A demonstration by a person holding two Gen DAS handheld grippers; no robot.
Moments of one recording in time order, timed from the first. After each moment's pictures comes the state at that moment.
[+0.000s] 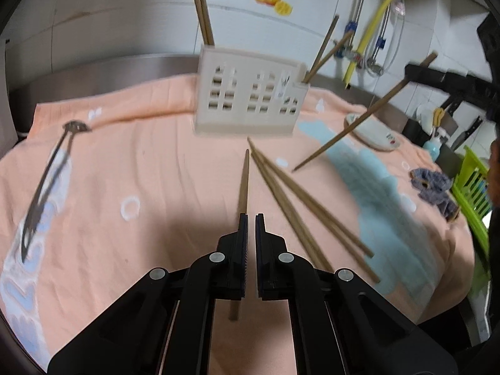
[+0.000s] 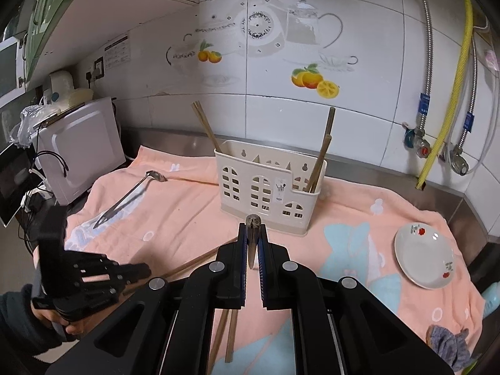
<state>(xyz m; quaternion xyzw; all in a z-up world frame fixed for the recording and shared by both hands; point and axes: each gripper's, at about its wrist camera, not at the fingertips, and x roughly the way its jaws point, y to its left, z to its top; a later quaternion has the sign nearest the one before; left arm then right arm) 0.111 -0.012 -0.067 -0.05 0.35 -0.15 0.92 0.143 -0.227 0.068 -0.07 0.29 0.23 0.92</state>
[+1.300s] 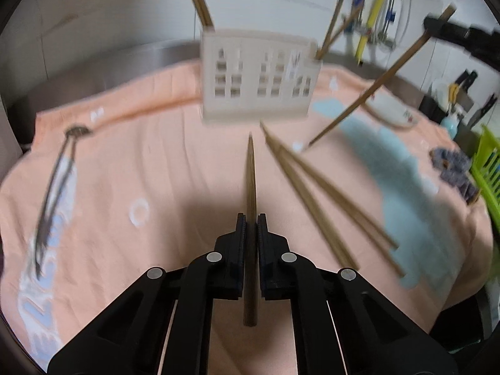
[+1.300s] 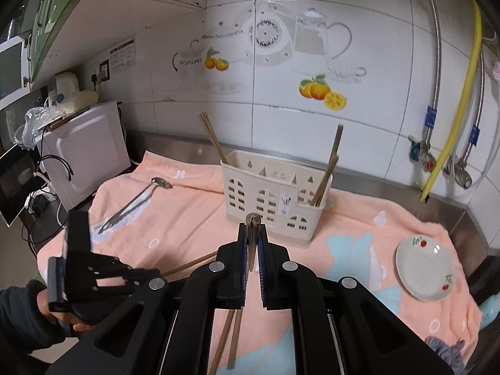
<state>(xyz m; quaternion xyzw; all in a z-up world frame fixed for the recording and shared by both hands) 0.132 -0.017 -0.055 -0.01 0.38 -0.13 0.92 0.149 -0.218 0.089 -0.08 0.28 0.25 0.92</state>
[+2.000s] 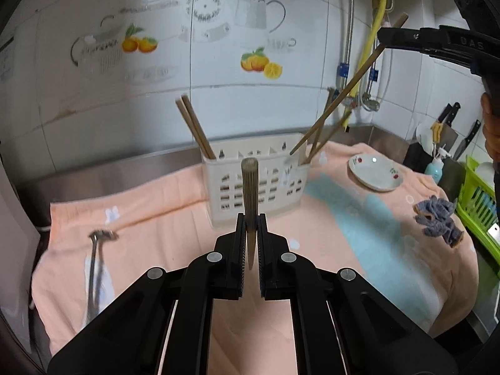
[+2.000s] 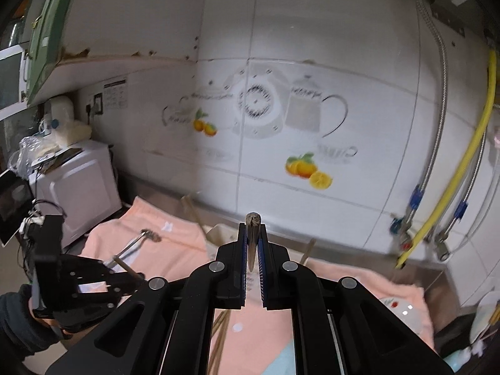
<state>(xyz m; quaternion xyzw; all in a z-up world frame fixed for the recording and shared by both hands) 0.157 -0.009 0.053 0.02 0.27 -0.16 0.95 0.195 -0.213 0.194 -0.10 0.22 0.23 0.94</state>
